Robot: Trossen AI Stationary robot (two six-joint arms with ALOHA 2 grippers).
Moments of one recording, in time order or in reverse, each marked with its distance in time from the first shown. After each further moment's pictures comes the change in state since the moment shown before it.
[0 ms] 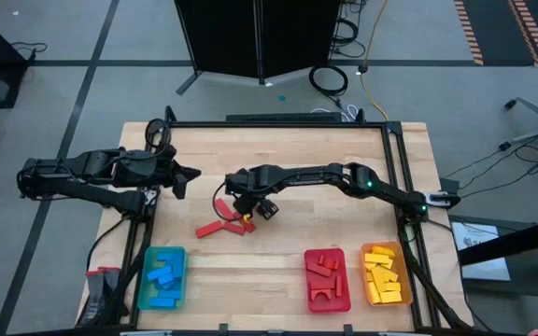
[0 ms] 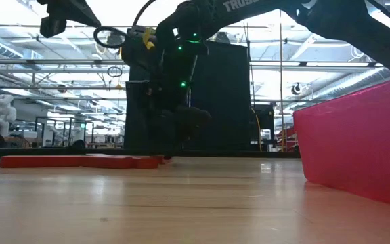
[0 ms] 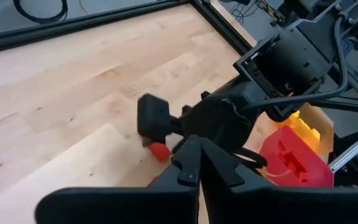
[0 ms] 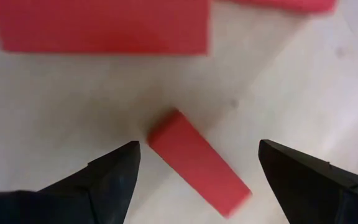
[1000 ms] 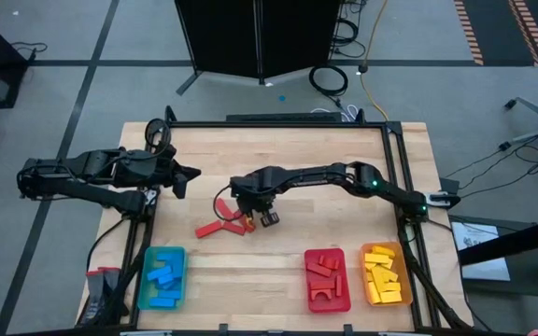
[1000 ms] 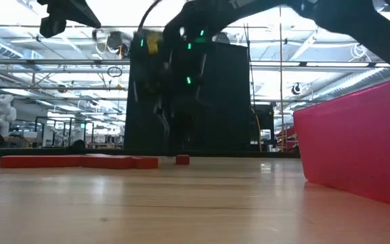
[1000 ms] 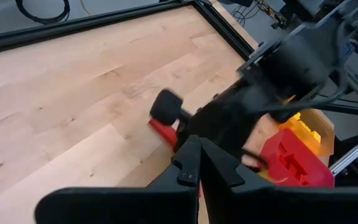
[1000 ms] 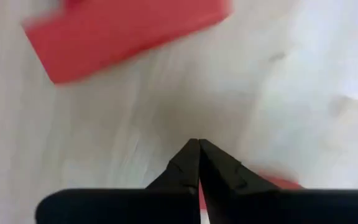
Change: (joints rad) left arm 0.000 0.000 0.000 0.000 -0.008 -0.008; right arm -0.001 -0.057 -0.113 -0.018 -0.102 0.406
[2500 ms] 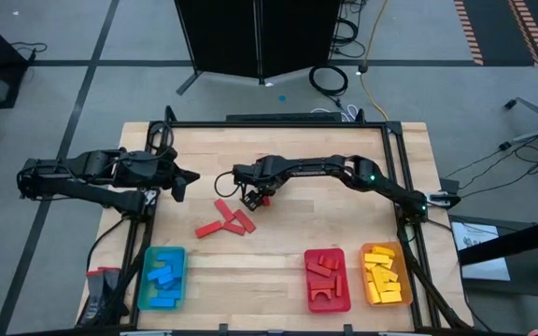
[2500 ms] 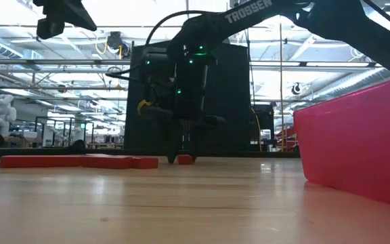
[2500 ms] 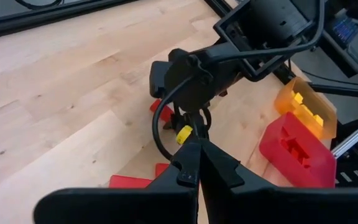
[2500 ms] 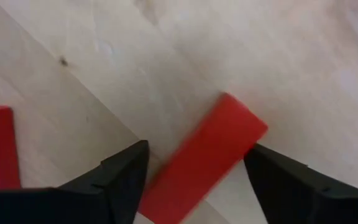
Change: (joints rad) left arm 0.000 0.000 0.000 -0.043 0.047 0.007; right arm -0.073 0.022 0.008 -0.066 0.055 1.083
